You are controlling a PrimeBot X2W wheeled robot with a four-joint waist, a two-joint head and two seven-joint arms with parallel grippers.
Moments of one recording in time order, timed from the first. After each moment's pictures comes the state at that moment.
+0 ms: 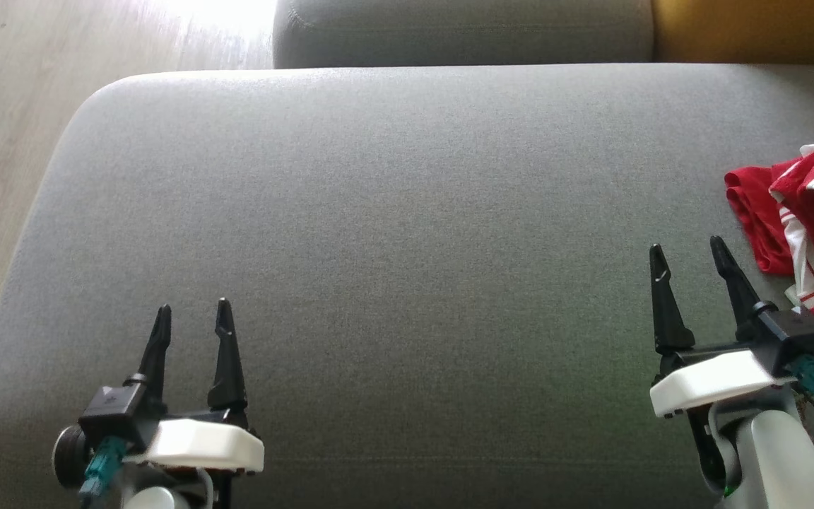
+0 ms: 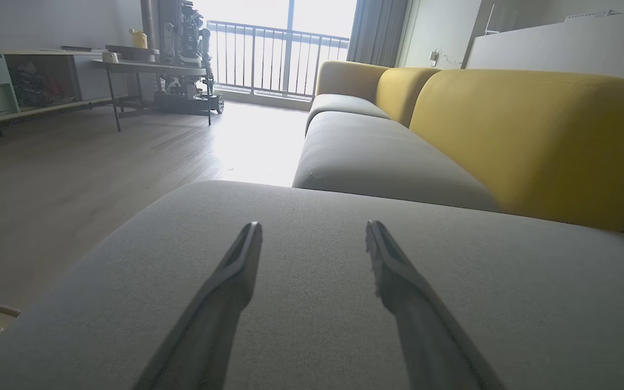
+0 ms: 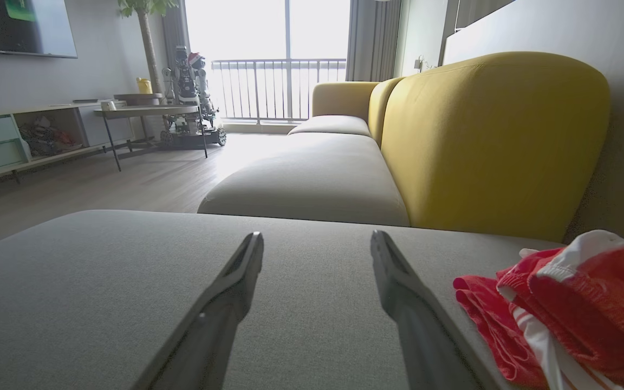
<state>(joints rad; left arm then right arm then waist) 0.06 0.05 -0.15 0.05 -0.19 0.10 -0.26 -0.11 -0.06 -0.05 0.19 0.06 0.13 -0.26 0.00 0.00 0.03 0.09</state>
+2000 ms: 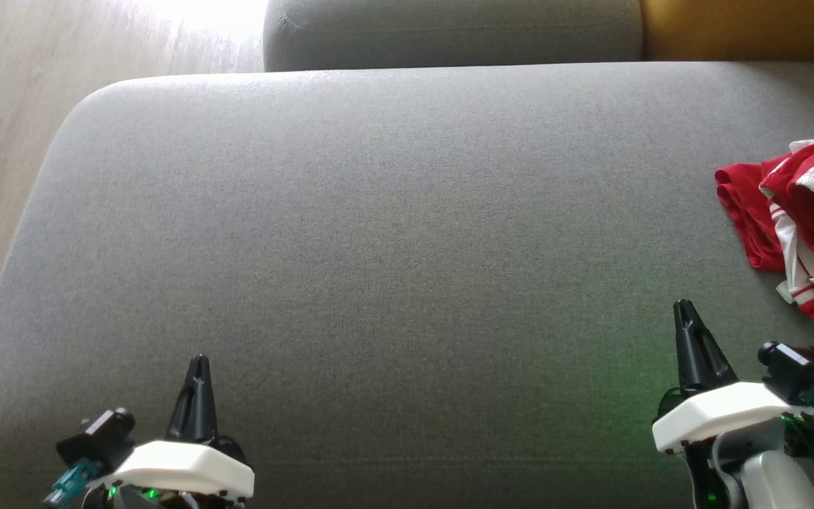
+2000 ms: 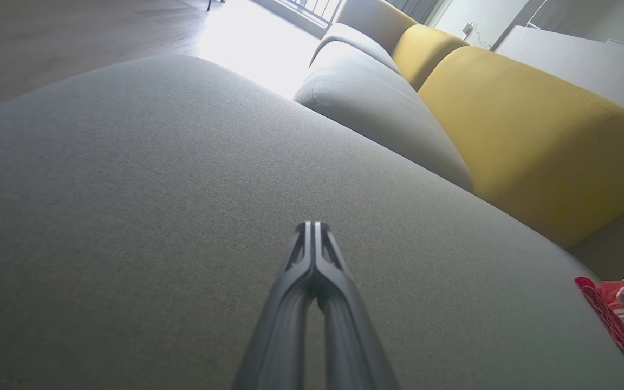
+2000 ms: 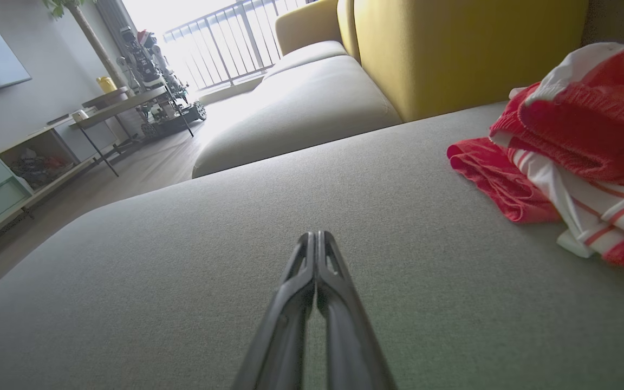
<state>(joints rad) 0.09 0.05 -0.14 0.18 -0.54 0.03 -0.20 -0.05 -0.06 -0.05 0.29 0.34 0.13 -0.19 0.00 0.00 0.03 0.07</state>
